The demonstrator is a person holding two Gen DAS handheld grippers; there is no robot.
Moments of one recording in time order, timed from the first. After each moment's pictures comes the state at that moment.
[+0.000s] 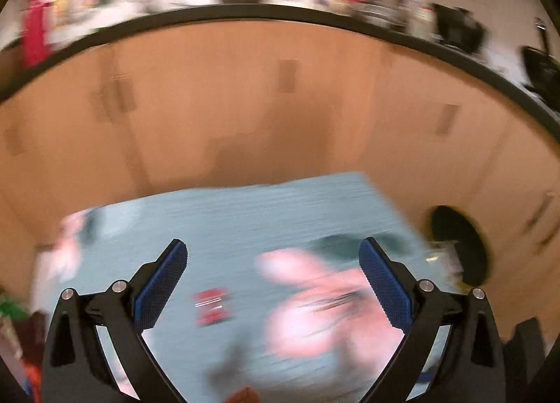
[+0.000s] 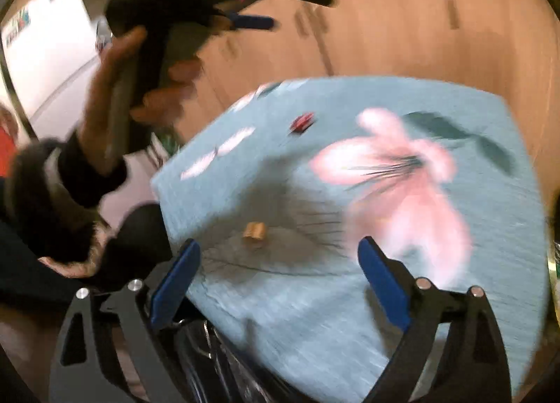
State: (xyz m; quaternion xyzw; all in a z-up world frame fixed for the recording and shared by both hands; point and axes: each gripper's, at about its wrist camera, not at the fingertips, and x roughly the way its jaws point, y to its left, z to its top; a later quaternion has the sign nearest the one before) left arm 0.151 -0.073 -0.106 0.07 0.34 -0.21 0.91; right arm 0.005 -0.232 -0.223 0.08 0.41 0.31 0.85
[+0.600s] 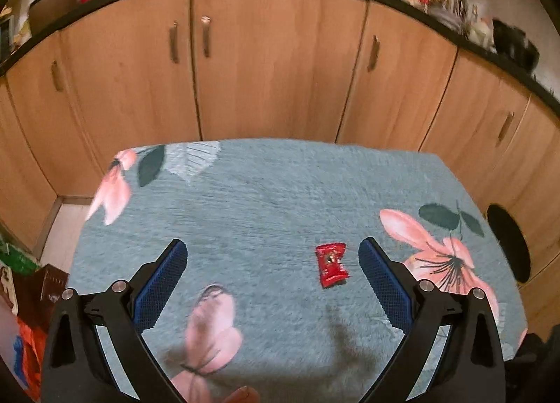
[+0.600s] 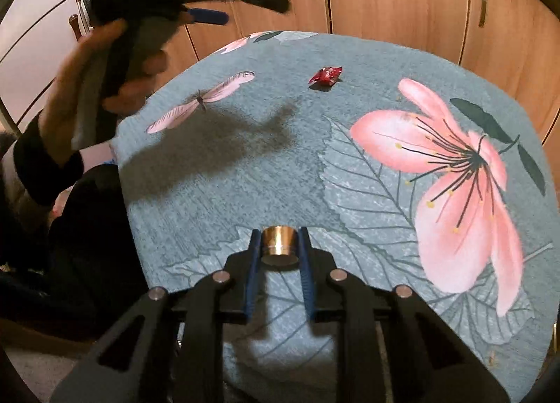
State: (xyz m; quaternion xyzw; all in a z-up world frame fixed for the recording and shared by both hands) left arm 0.186 0.007 -0.173 0.03 0.38 -0.15 0.91; right arm 0.020 -0.166 -0.242 -0.02 0.44 0.24 0.86
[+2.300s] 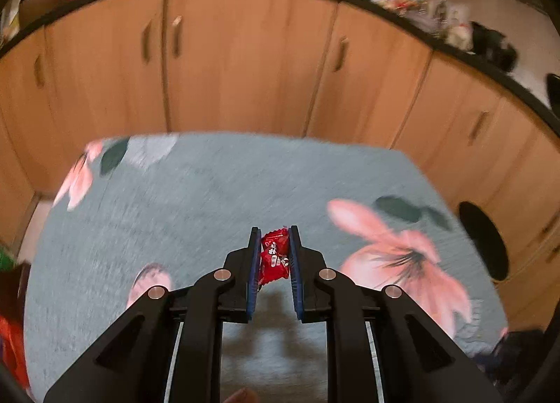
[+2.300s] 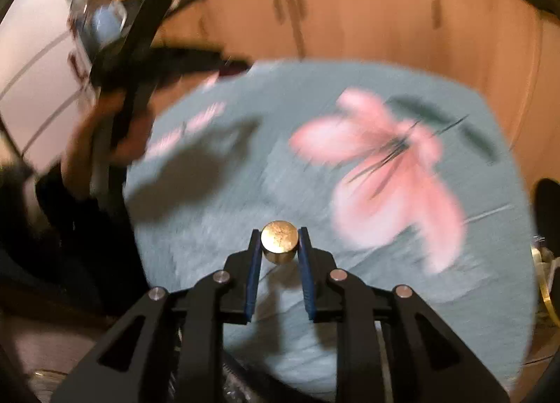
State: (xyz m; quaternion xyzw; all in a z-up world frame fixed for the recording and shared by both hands) left arm 0.150 -0.026 -0.166 0.01 0.36 -0.21 0.91; right arm -0.013 -0.267 -0.208 0.04 0.38 0.19 0.90
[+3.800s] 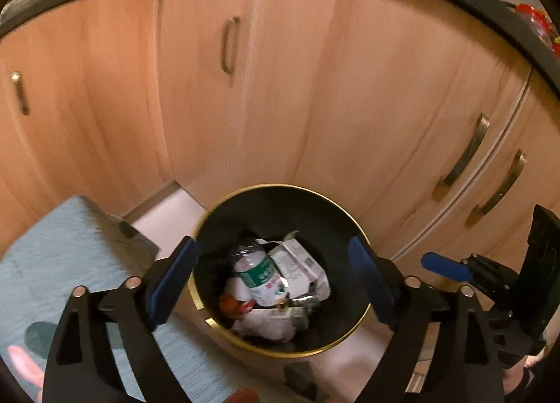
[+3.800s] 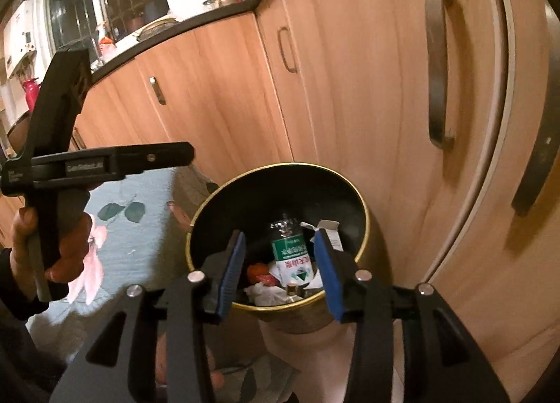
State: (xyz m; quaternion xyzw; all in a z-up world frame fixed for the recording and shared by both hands) left arm 0.104 -0.422 -0.166 0.13 0.36 -0.49 0.78; right arm -0.103 -0.554 -0.204 0.17 0.29 -0.14 0.93
